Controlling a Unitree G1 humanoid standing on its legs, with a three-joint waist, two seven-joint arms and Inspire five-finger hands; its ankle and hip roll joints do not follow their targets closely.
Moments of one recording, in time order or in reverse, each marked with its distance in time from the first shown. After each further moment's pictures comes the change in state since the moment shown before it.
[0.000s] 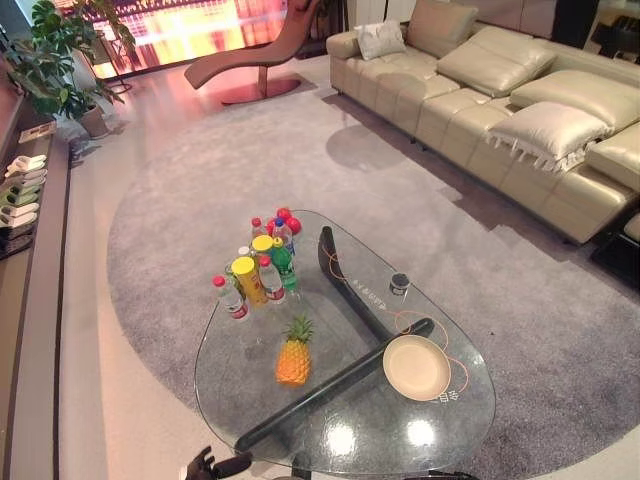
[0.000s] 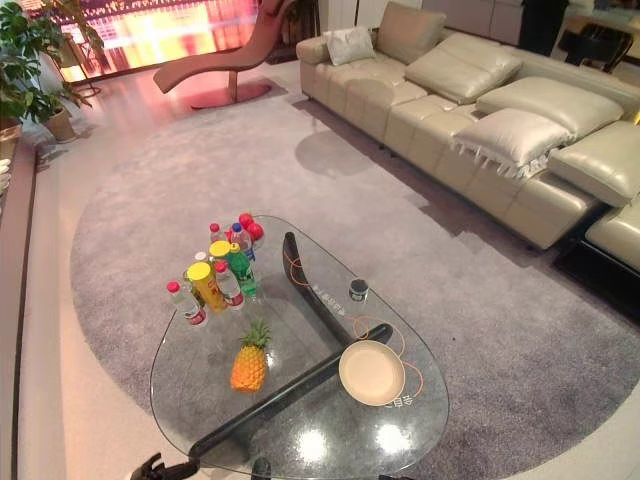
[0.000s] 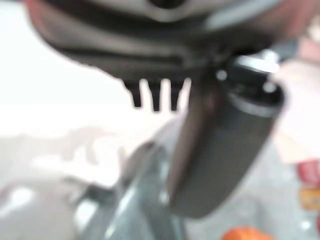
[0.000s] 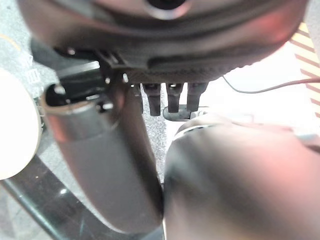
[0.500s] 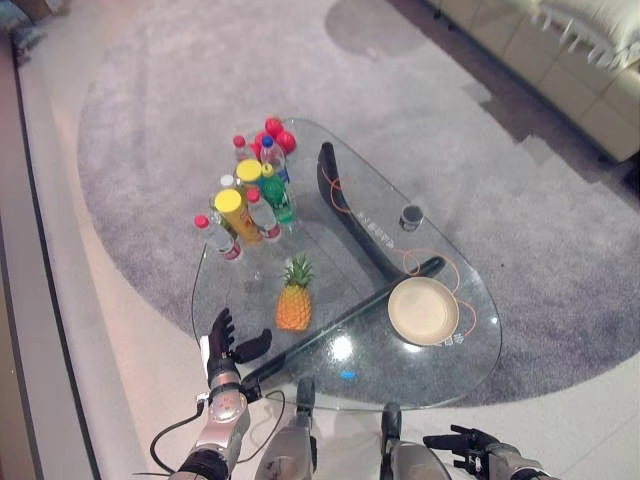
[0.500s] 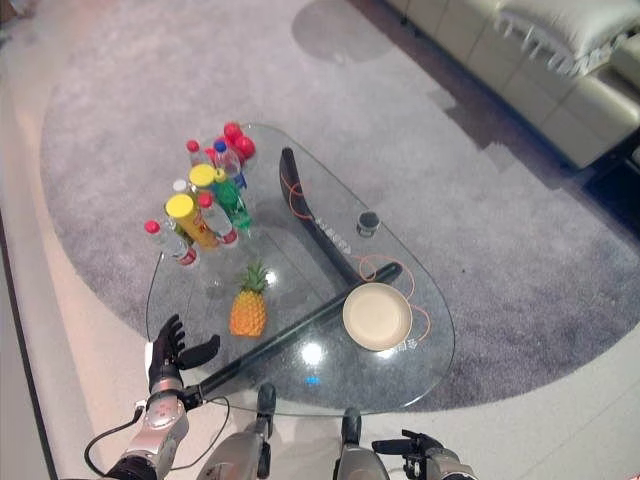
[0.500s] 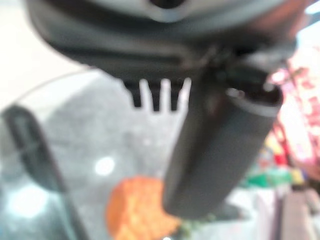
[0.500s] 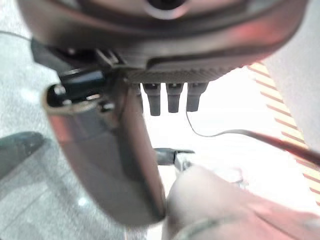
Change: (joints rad) left arm -0.142 0.097 -0.150 -0.484 0.026 -0.069 0.111; right arm -0.062 -0.031 -0.002 -0.106 0.041 -0.117 -0.246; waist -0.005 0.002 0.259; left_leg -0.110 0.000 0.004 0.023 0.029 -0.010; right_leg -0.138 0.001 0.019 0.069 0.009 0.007
